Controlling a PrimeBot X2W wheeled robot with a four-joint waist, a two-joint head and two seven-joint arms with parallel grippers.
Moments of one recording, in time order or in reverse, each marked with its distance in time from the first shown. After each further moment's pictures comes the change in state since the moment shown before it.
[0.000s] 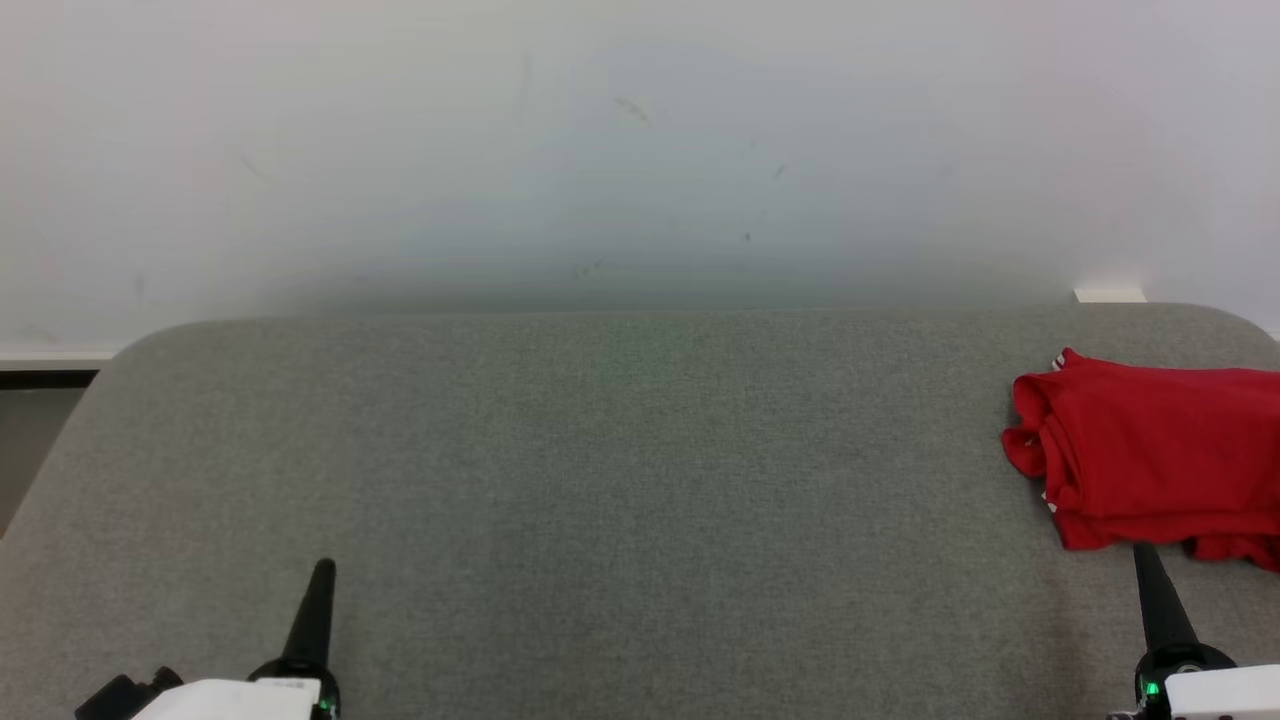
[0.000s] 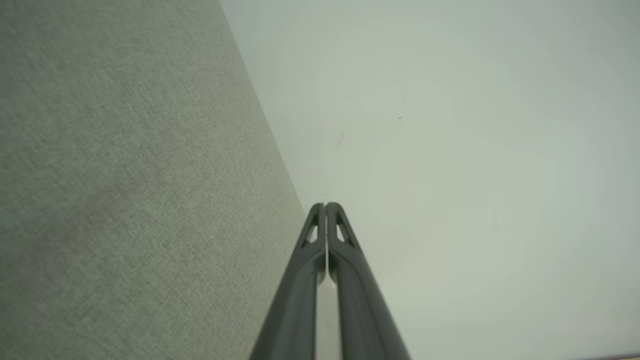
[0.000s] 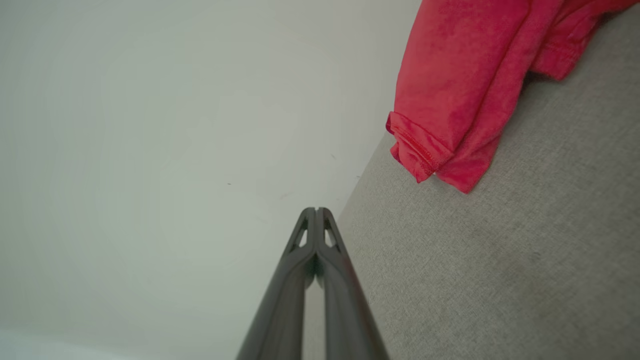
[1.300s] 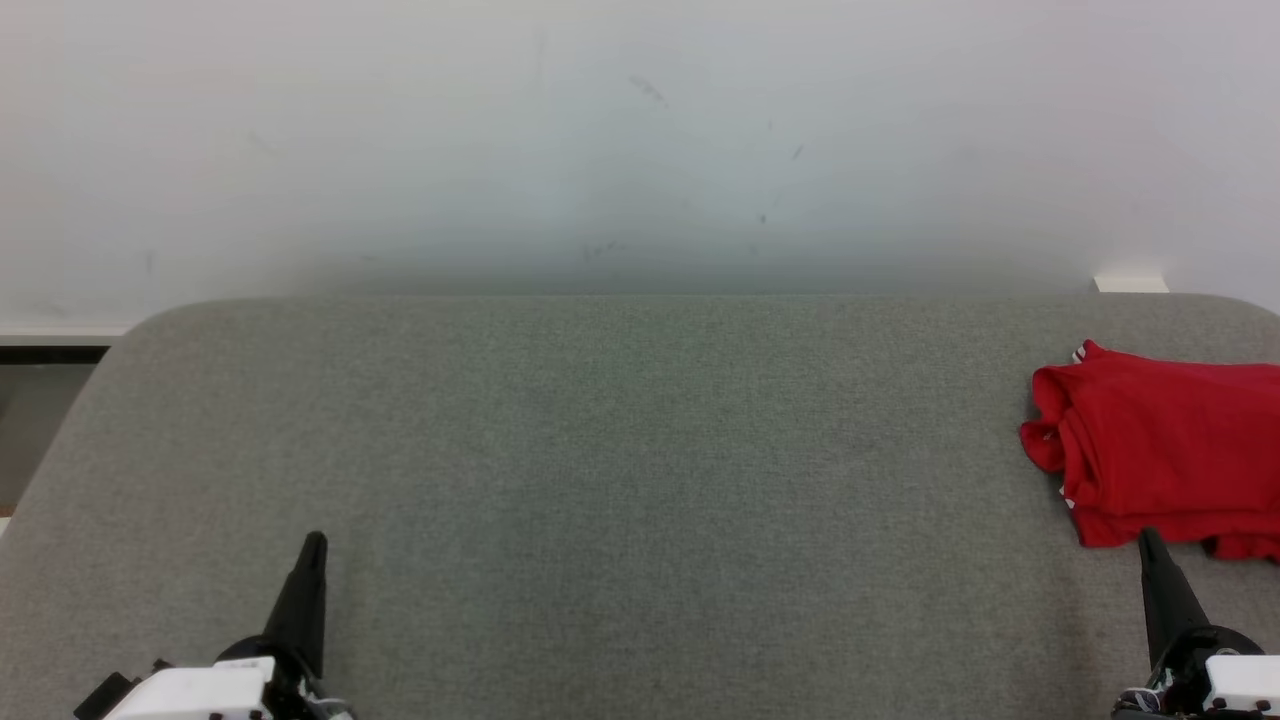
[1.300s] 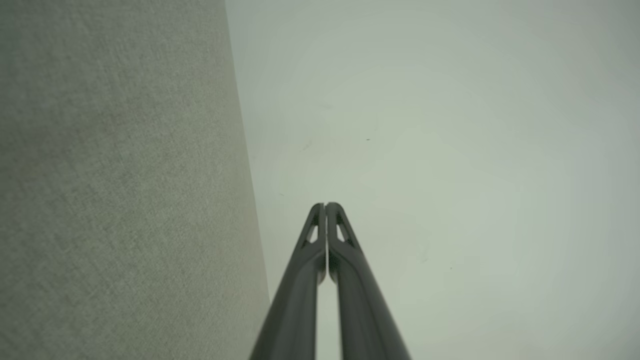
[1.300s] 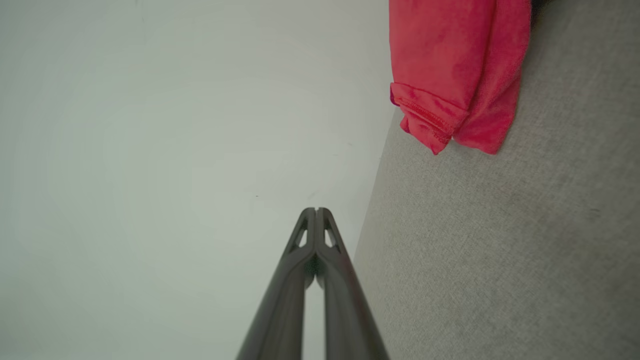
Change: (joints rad) left arm -0.026 0.002 0.025 -0.016 -0.297 -0.002 0.077; right arm -0.031 0.013 -0.042 0.015 0.246 0.000 0.076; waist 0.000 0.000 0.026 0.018
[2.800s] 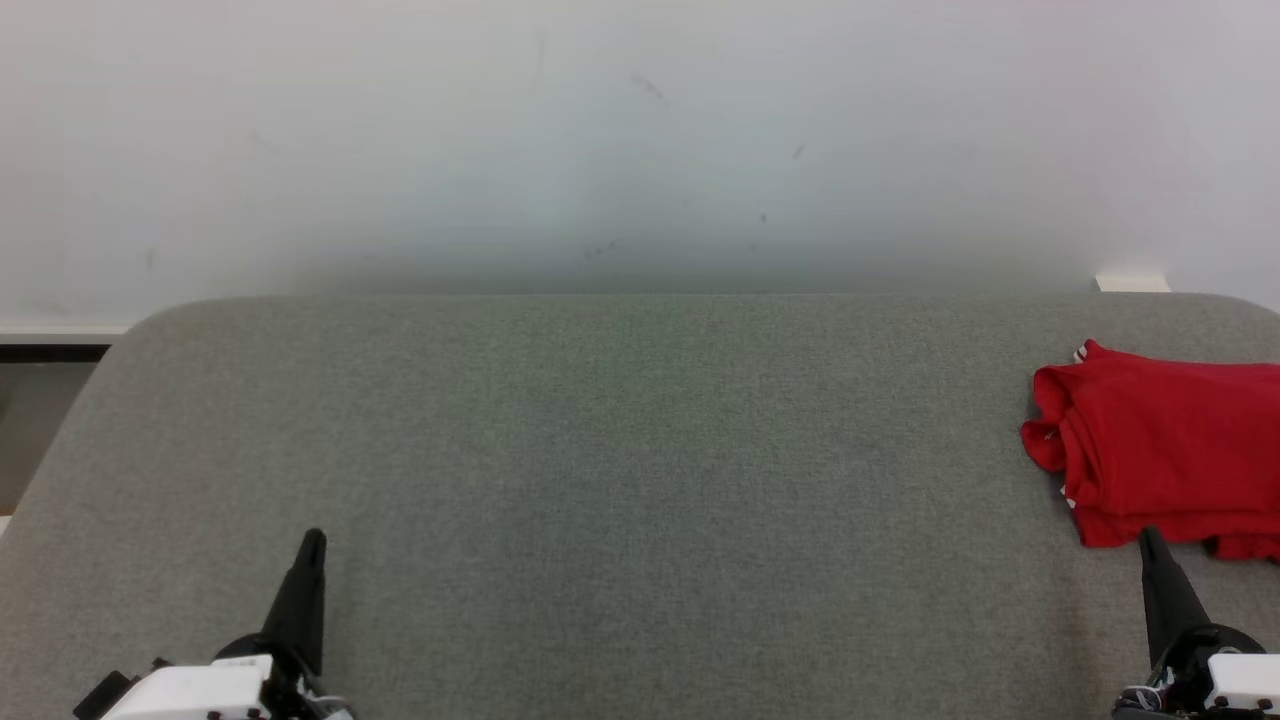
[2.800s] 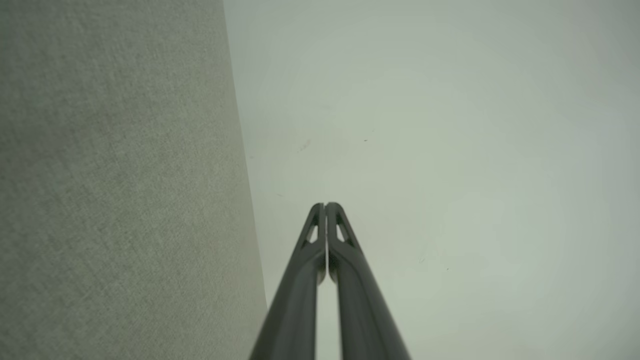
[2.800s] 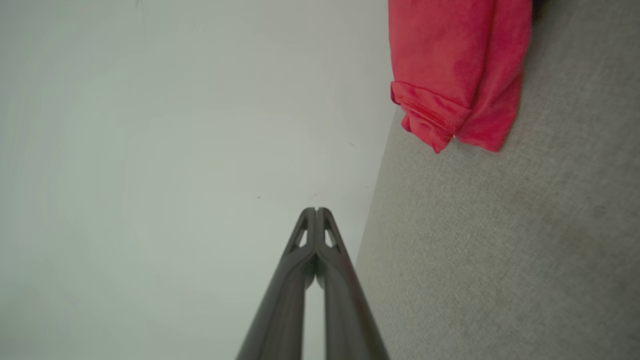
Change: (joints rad) left arm -0.004 0.000 0.002 -0.002 -0.020 -0.003 0.005; right arm -0.003 0.002 -0.004 0.002 0.025 0.000 0.005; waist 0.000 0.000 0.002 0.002
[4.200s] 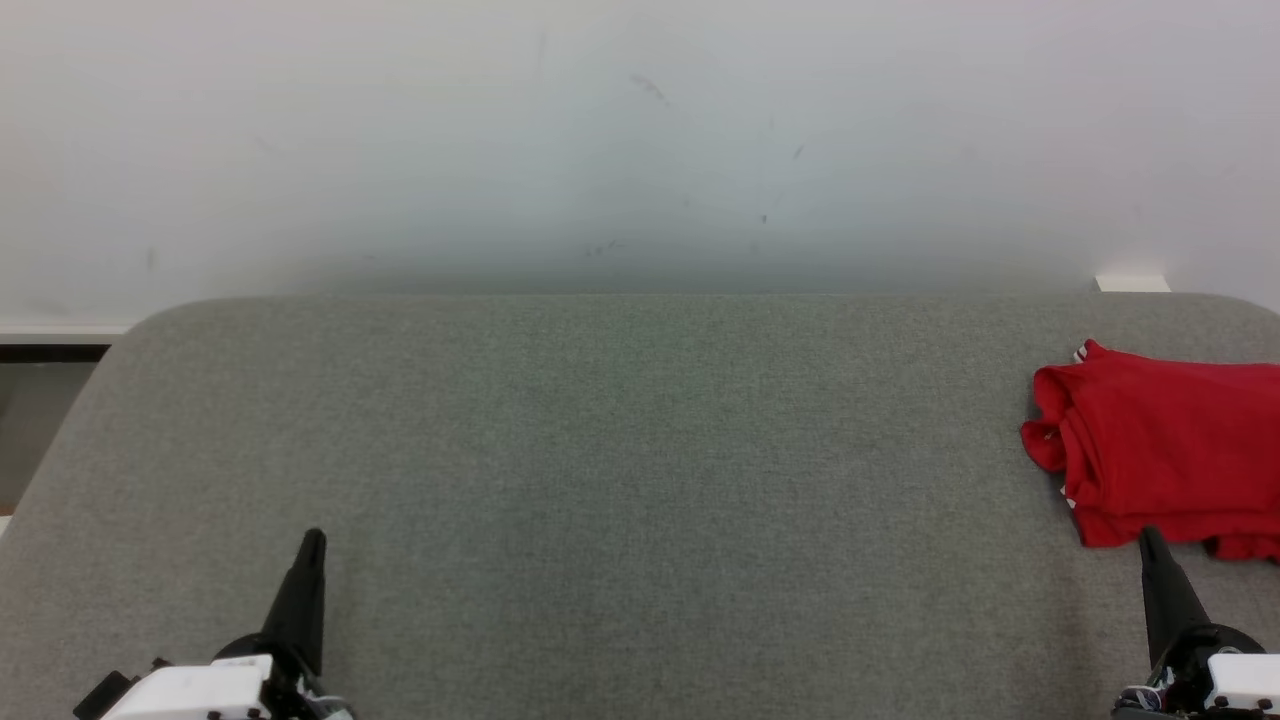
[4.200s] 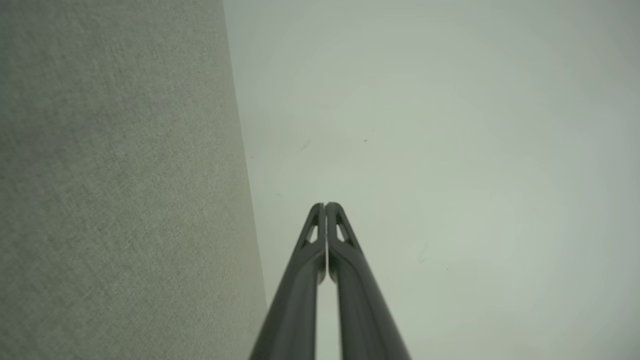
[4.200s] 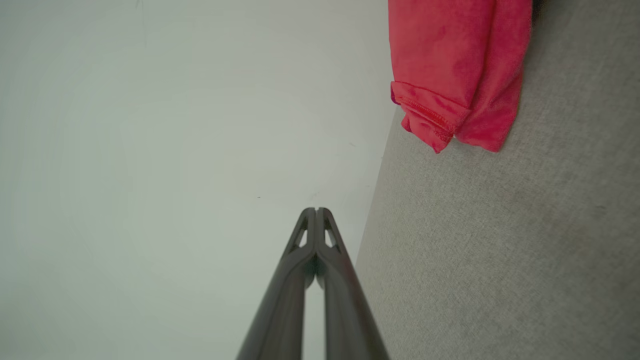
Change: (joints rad) left arm 0.000 0.000 0.000 0.000 0.000 0.000 0.000; right arm 0.000 0.000 0.000 0.000 0.000 0.000 0.000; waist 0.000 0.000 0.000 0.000
